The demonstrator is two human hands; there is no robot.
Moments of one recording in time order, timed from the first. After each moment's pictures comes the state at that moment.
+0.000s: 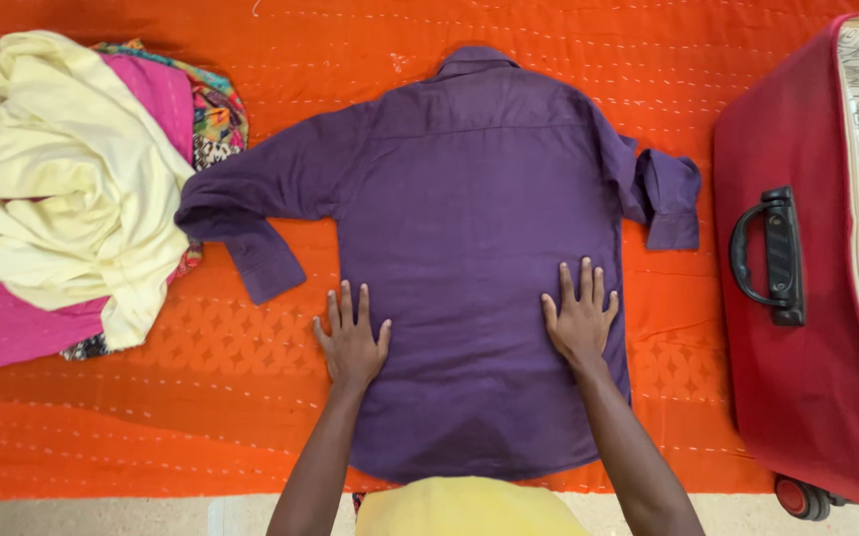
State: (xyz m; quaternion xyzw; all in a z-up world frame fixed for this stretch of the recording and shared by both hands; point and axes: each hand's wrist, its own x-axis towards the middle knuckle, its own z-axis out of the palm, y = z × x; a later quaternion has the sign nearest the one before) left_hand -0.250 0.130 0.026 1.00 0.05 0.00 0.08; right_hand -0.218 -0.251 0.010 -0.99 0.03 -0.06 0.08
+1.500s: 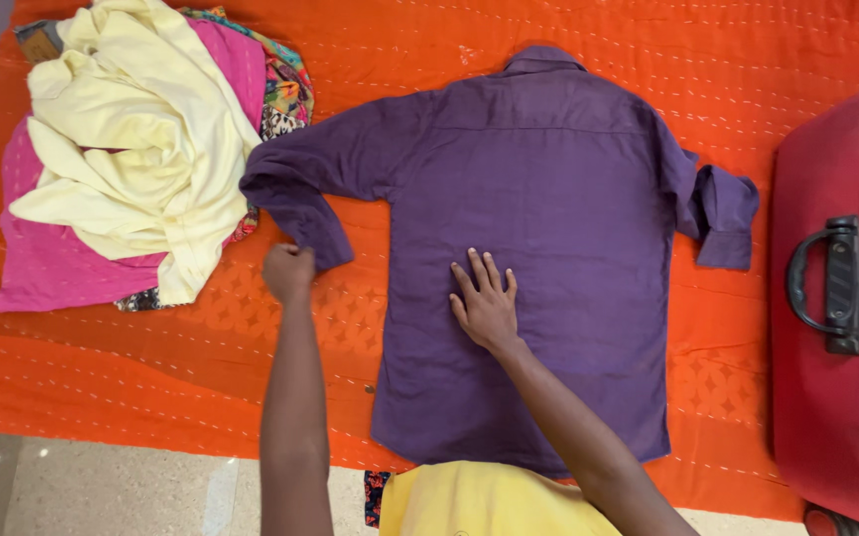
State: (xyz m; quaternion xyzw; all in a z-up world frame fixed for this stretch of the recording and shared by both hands) left_hand -0.163 0.317 -0.015 0.85 0.42 0.06 0.32; right_hand -0.202 -0.043 0.017 -0.97 -0.19 -0.04 0.16
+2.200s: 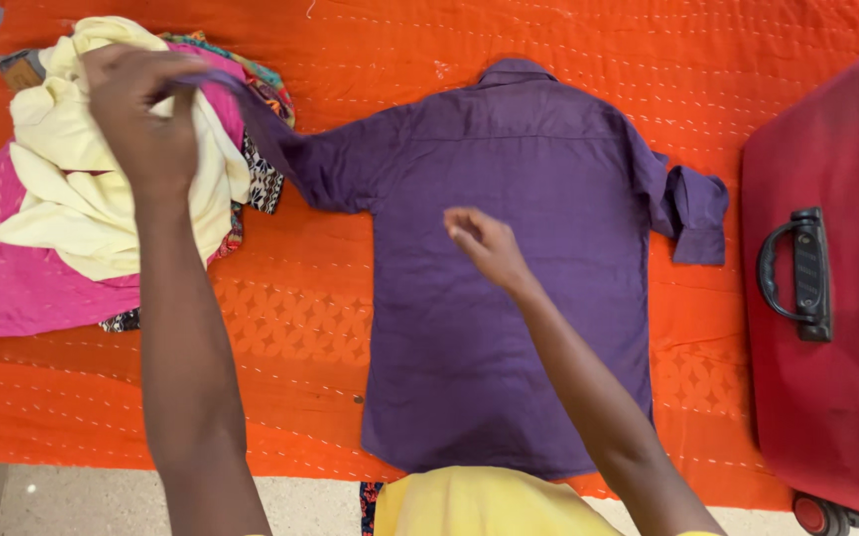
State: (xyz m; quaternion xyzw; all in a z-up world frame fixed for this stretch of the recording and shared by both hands) left_hand -0.071 0.333 0.308 0.85 -0.15 0.40 0.31; right_hand -0.104 -0.063 0.123 -0.80 -0.10 0.11 0.58
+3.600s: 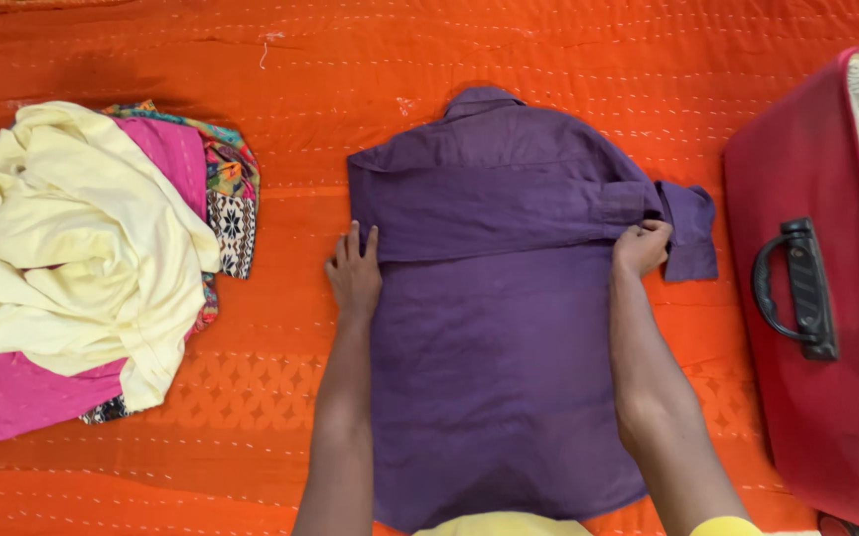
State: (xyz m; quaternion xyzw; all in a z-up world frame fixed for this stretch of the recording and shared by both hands) left_hand -0.056 0.165 -0.010 0.99 -0.01 0.12 0.05; right_hand -0.012 -0.304 -0.014 -0.81 0.40 -0.30 0.31
